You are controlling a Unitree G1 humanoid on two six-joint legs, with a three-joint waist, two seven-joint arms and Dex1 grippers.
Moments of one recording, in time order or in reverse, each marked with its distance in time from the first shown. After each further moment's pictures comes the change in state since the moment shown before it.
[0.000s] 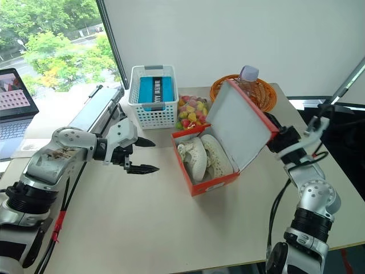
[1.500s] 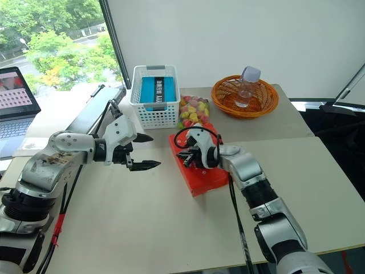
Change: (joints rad) left arm 0.048 -0.012 0.051 -0.118 -0.024 0.083 0.149; right arm -0.229 -0.007 0.789 0.148 -0.659 -0.035 0.280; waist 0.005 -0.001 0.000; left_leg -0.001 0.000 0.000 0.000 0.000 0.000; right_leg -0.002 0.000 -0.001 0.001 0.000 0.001
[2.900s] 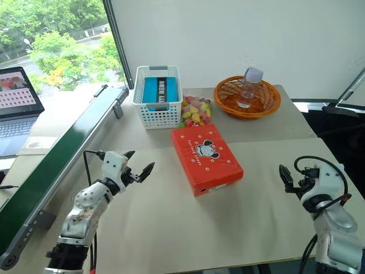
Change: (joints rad) left arm 0.485 -0.489 0.184 0.195 0.216 -0.588 0.598; right arm 0.735 -0.036 -0.778 -0.284 -0.046 -0.394 -0.392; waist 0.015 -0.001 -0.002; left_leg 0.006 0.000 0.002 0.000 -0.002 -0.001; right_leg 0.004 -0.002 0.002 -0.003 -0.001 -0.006
